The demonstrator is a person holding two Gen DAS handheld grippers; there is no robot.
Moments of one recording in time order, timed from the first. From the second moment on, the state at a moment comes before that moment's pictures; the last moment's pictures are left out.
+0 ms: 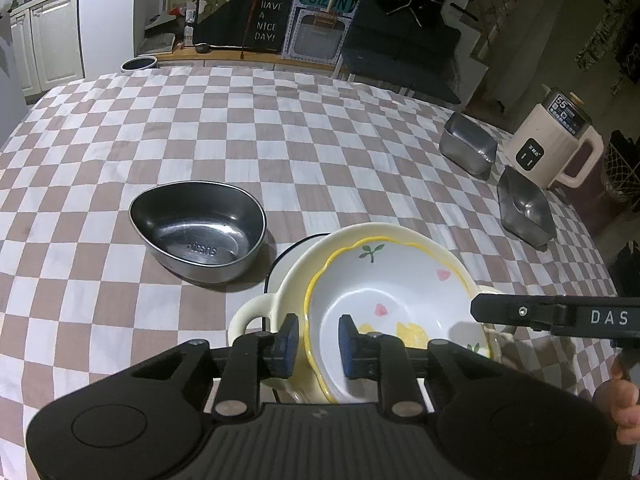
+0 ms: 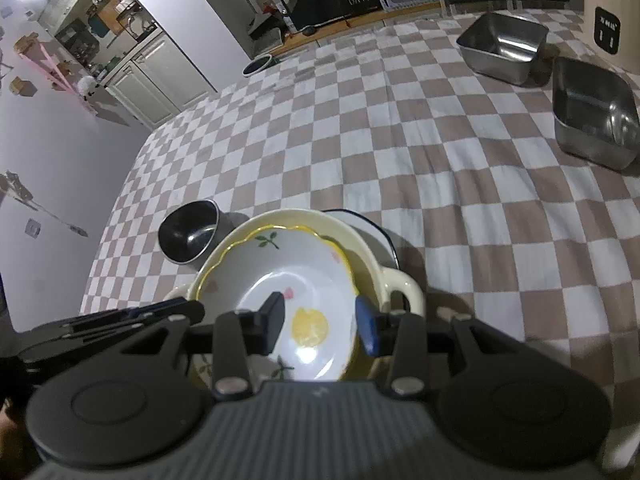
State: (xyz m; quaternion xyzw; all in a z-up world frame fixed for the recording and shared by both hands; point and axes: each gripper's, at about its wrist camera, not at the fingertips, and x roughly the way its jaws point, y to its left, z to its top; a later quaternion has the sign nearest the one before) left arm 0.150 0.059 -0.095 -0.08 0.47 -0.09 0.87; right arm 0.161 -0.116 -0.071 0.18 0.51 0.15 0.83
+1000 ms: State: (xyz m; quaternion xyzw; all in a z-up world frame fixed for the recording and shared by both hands) left arm 0.185 -0.017 -0.038 -0.02 0.36 -0.13 0.92; right arm 0.153 -0.241 -0.037 0.26 0.42 -0.01 0.87
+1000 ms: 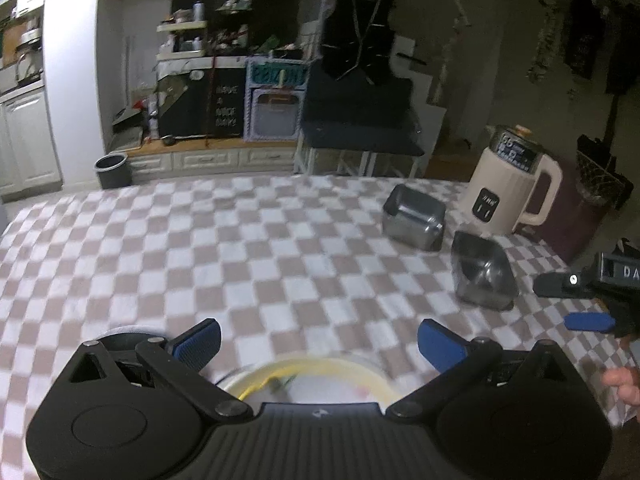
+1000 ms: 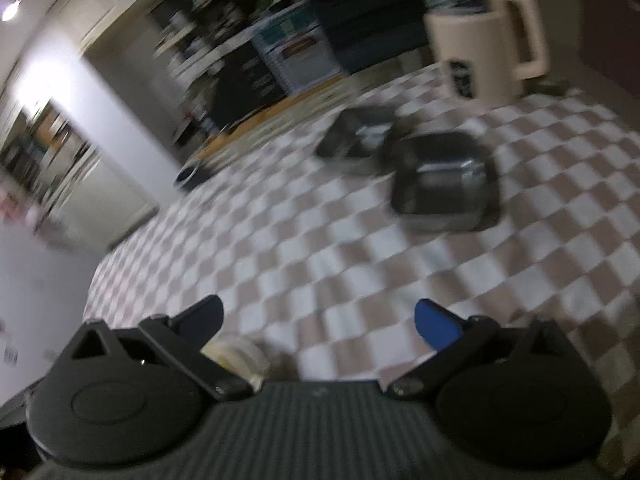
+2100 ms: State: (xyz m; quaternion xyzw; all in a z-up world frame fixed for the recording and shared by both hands) left arm 0.321 -0.144 -0.098 -0.07 0.38 -0.24 0.89; right arm 0.259 -0.315 -0.155 0.50 0.44 -0.17 0.72
